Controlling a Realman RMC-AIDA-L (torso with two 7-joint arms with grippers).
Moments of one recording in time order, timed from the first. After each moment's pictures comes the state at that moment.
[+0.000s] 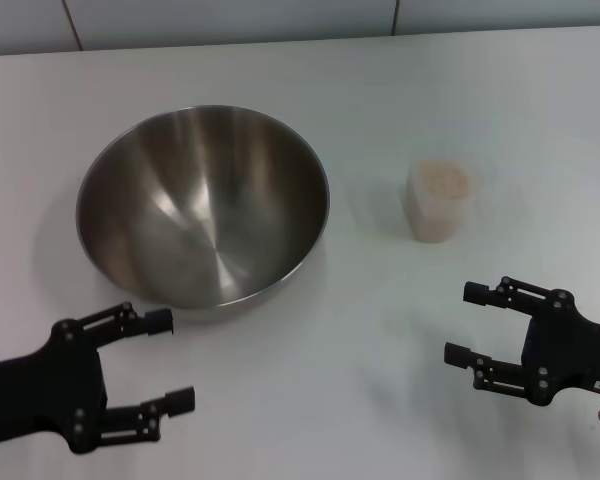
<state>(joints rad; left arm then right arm) -0.23 -2.06 0.81 0.64 1.86 1.86 -1.08 0.29 2.07 -0.43 -0.40 -2.09 -1.70 0.76</state>
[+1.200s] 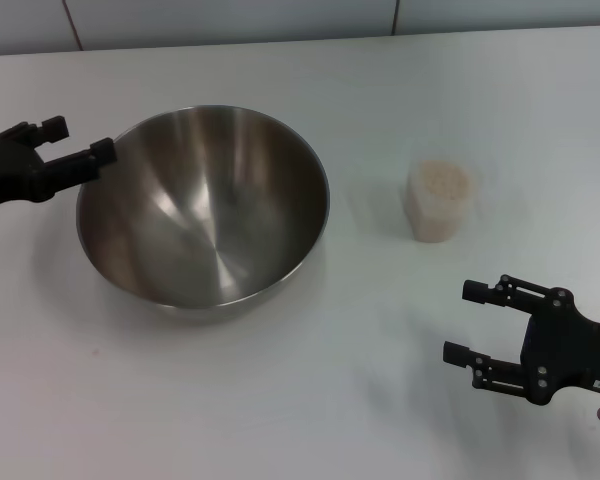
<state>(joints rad) -0.43 -2.06 0.60 0.72 1.85 1.39 -1.45 0.29 2.08 -0.43 -0.40 -2.09 -1.71 0.75</state>
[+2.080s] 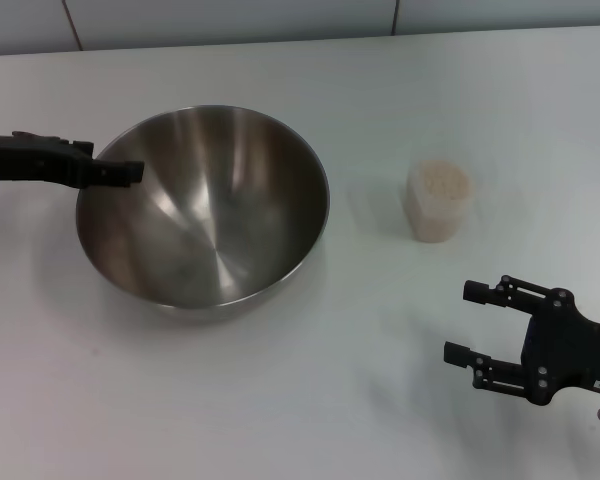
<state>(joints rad) -0.58 -2.06 0.85 0.99 2.34 1.29 -2.08 0.29 2.08 -0.43 -0.40 -2.09 -1.70 0.75</state>
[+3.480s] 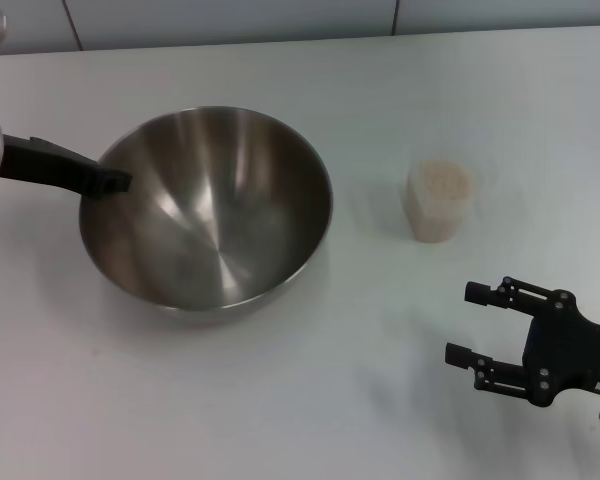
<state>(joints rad) -0.65 -2.07 0.94 1.00 2.50 1.29 -2.20 0.28 2.08 -0.42 -0.40 -2.09 -1.70 0.75</state>
